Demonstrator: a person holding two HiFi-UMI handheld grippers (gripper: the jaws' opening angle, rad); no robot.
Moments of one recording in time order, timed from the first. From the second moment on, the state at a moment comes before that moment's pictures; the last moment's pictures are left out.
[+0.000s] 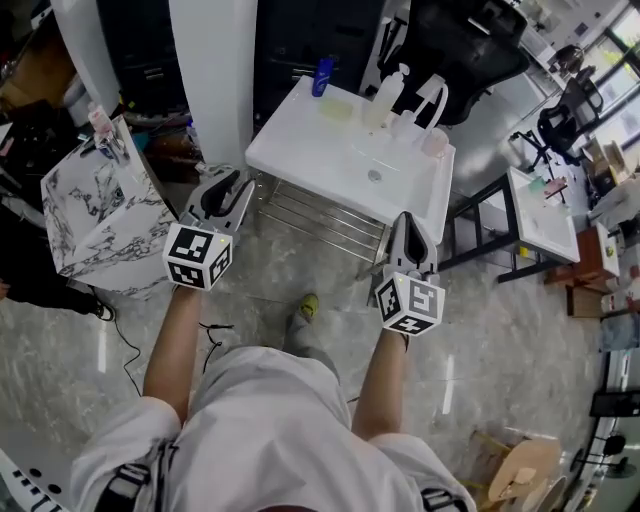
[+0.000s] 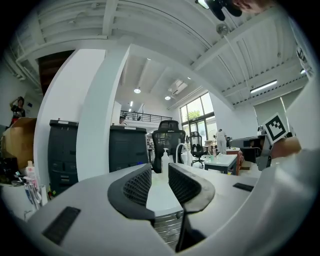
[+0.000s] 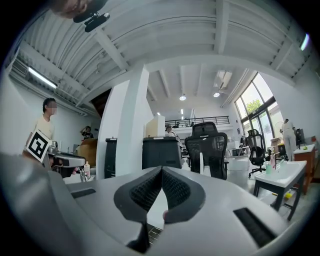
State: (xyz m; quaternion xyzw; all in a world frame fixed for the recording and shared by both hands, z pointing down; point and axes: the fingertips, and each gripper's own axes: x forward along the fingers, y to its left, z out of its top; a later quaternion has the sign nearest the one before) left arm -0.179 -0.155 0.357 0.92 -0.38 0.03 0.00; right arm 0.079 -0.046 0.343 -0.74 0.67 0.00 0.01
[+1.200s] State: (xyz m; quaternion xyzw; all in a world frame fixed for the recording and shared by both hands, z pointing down) left arm 0.061 -0.523 0.438 0.93 -0.35 0.14 0.02; right arm 0.272 -0.442 0.416 -0.70 0.71 -0.07 -0.01
